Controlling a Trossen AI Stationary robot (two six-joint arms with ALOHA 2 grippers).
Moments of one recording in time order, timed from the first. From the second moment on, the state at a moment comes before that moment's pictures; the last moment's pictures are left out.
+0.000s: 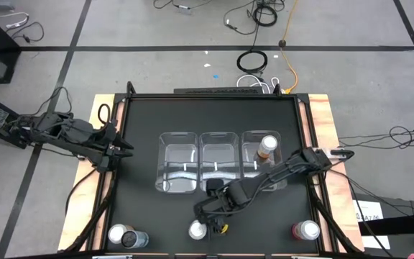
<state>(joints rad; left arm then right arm) -0.27 0.56 1.01 -1.05 -0.11 -0.33 0.43 2.18 2.12 -1.10 0.05 0.40</state>
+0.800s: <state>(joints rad) -0.27 0.56 1.01 -1.05 -0.11 -0.33 0.42 2.22 2.12 -1.11 0.05 0.37</state>
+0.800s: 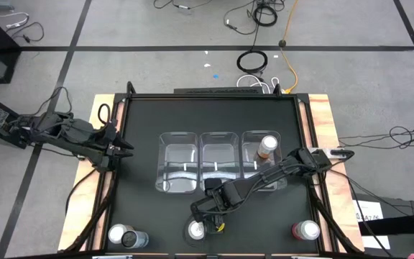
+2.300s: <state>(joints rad) -0.27 0.56 1.01 -1.06 -0.11 -0.33 0.12 2.03 2.03 -1.45 0.31 0.83</state>
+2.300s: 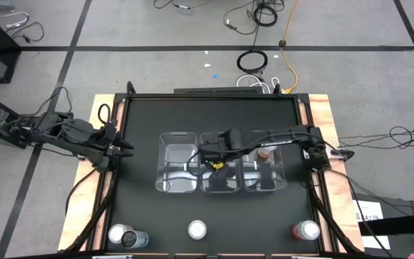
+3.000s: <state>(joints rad) -0.27 0.56 1.01 -1.06 -0.11 -0.34 -0.01 1.87 1.61 -1.08 0.29 0.80</state>
